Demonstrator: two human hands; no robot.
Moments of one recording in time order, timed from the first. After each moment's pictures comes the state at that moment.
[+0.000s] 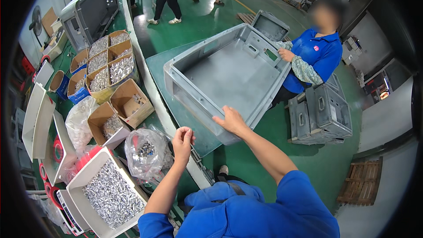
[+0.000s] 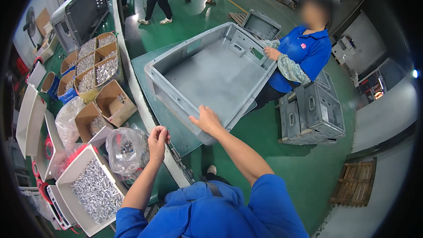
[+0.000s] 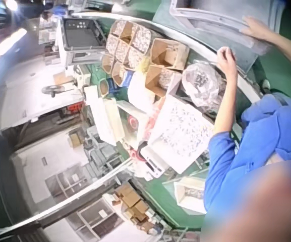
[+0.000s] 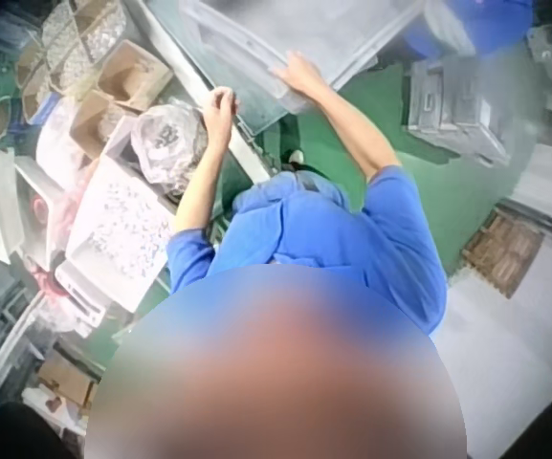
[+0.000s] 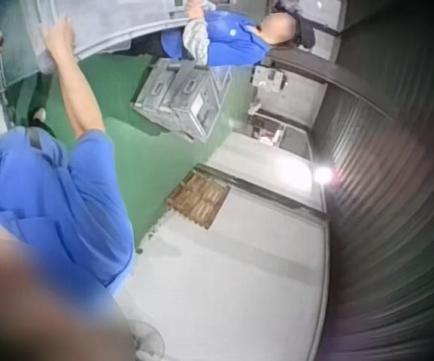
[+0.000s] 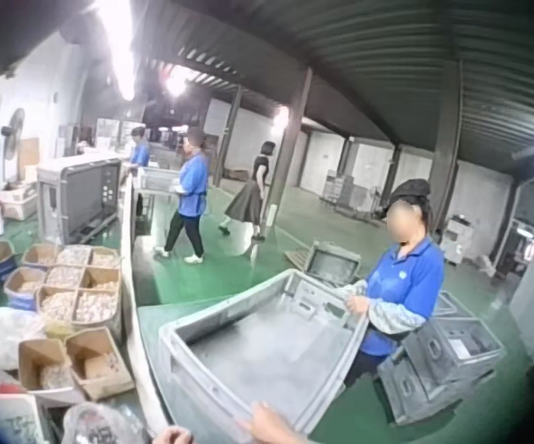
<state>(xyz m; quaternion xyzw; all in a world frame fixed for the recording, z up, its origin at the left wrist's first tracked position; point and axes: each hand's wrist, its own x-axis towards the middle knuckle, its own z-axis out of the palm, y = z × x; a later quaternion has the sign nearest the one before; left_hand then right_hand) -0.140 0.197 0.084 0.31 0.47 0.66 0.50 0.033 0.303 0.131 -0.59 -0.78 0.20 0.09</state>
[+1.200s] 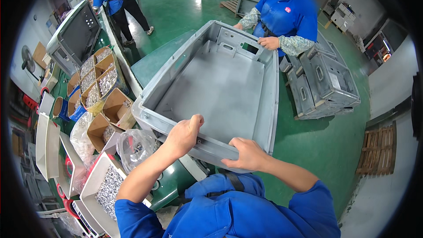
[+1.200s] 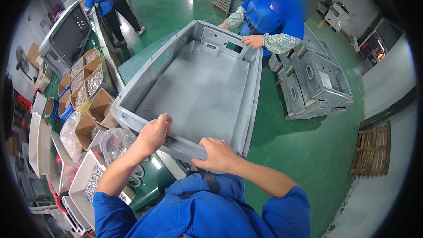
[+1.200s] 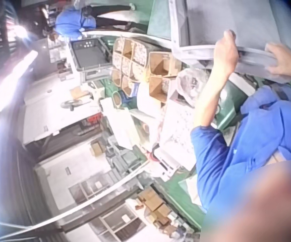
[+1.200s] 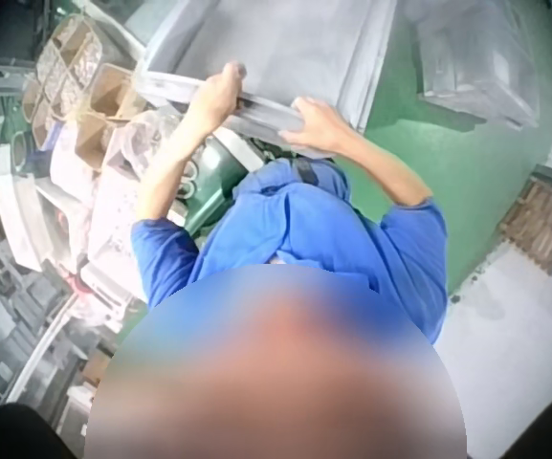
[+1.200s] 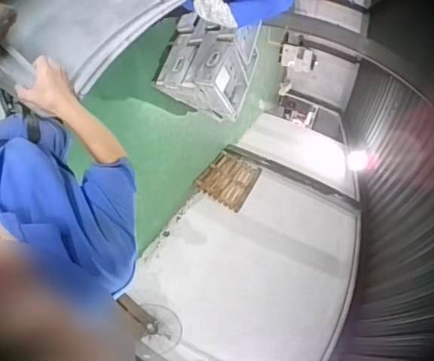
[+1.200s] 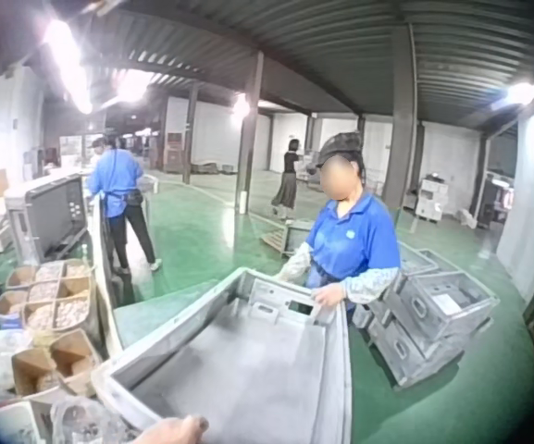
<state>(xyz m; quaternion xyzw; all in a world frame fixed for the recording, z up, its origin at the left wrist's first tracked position) -0.096 0.189 0.220 0.83 0.44 0.26 0.22 0.121 0.139 0.228 -0.52 -0.77 0.35 0.10</state>
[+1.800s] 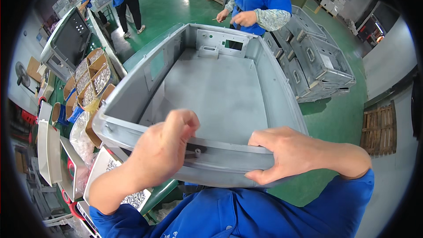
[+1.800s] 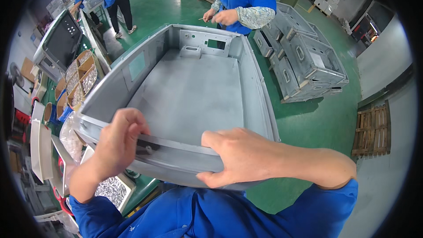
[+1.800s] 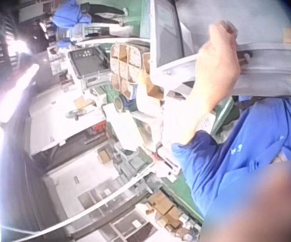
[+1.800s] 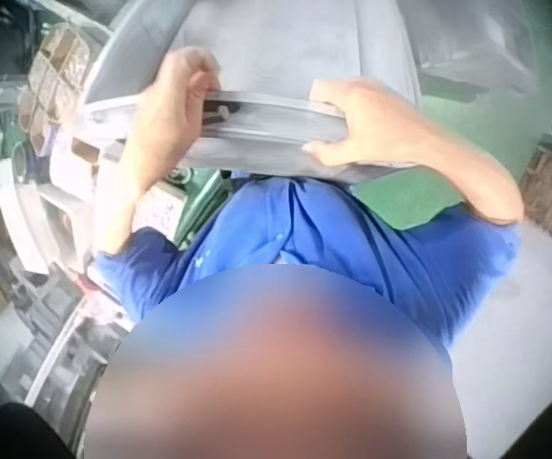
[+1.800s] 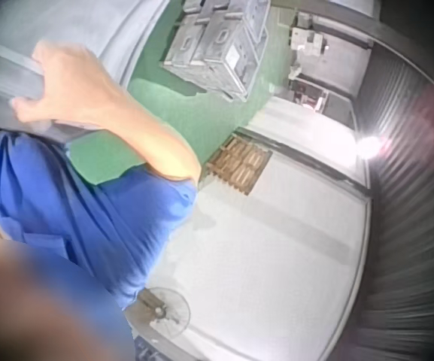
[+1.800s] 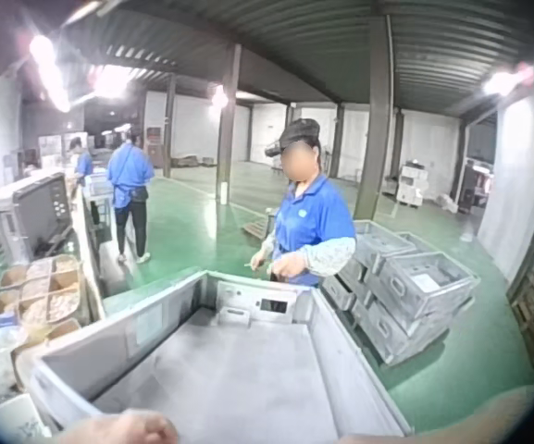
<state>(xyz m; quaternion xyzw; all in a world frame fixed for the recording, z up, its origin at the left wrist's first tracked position) -0.093 0.104 0.354 0.86 0.33 0.32 0.22 0.148 0.075 0.383 -0.44 -0.81 0.39 0.05</state>
